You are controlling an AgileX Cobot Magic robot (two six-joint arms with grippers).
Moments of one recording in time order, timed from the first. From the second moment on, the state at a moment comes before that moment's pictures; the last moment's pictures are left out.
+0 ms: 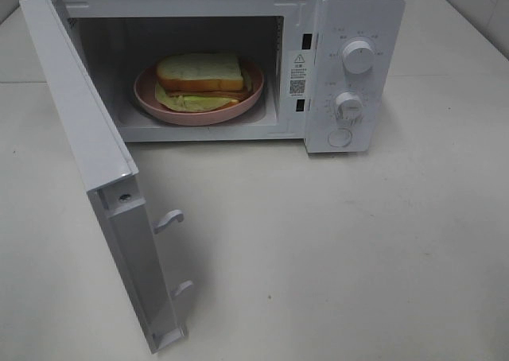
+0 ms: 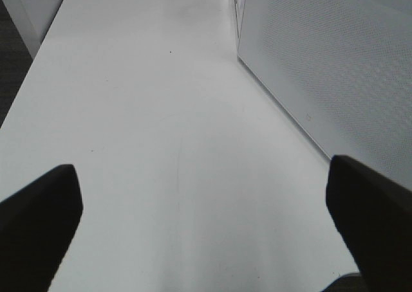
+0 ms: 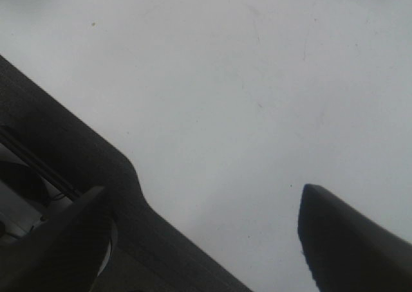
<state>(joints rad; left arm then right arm) 0.04 0.00 -0.52 -0.07 1.08 0.02 0.67 0.73 -0.76 -0.15 1.11 -0.02</state>
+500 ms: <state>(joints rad) 0.04 0.00 -0.52 -0.07 1.08 0.02 0.53 0.47 -0.59 -0.18 1.16 0.01</state>
